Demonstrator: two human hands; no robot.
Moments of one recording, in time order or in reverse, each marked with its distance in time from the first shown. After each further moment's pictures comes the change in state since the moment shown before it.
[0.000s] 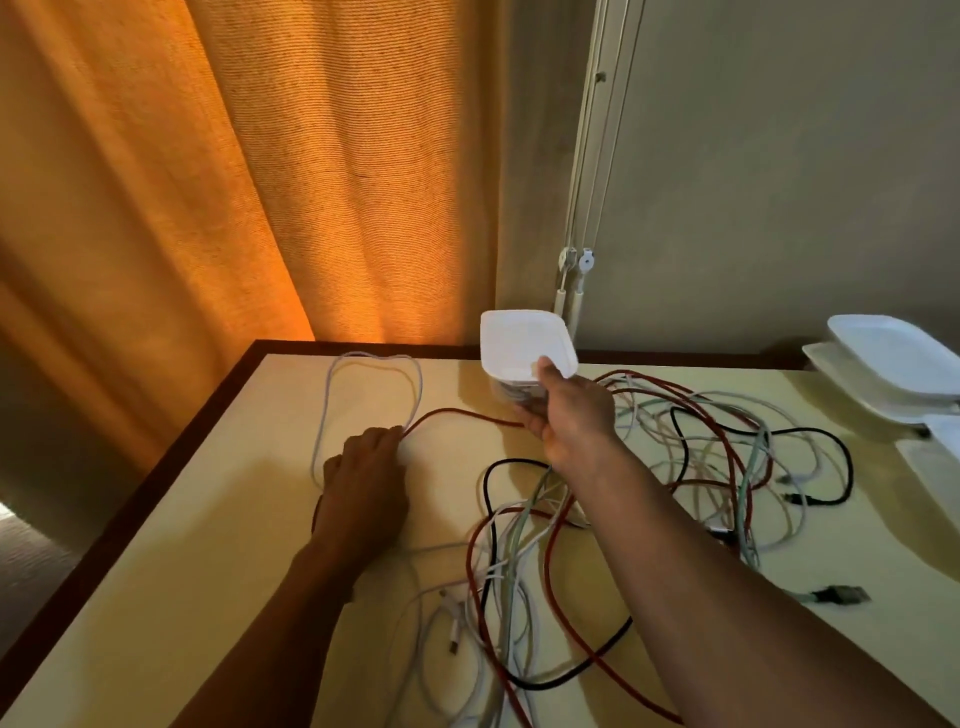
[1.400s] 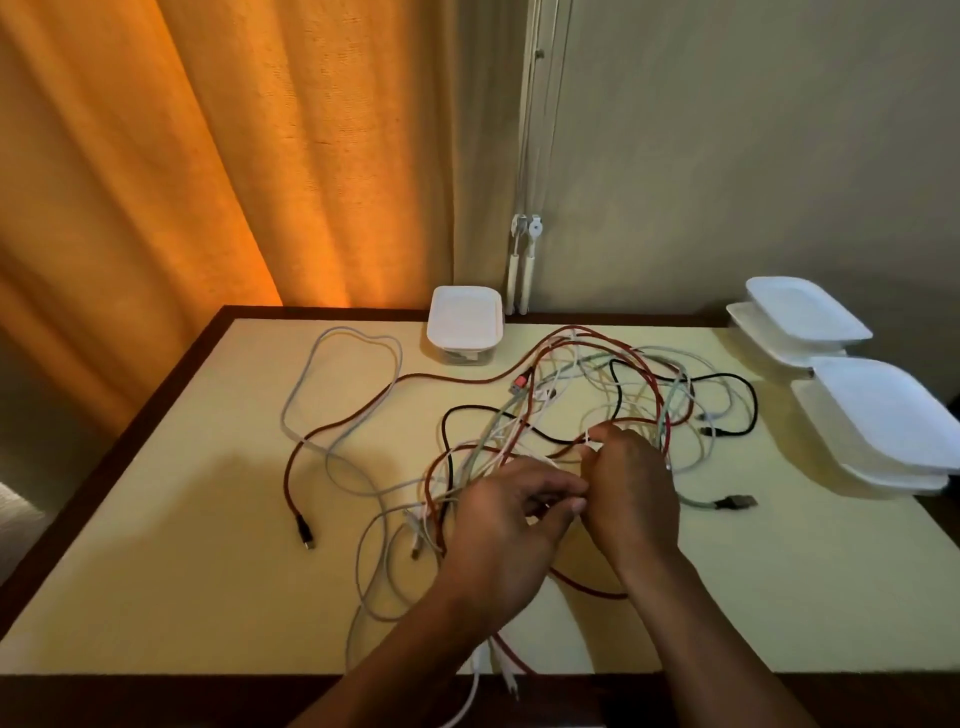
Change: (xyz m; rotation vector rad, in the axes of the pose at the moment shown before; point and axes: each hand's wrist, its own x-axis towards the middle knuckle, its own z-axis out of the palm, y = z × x) left_hand -0.138 0.156 -0.014 -0.948 -0.149 0.231; right_hand -0.126 0.009 -0.130 -1.516 0.302 -0.572
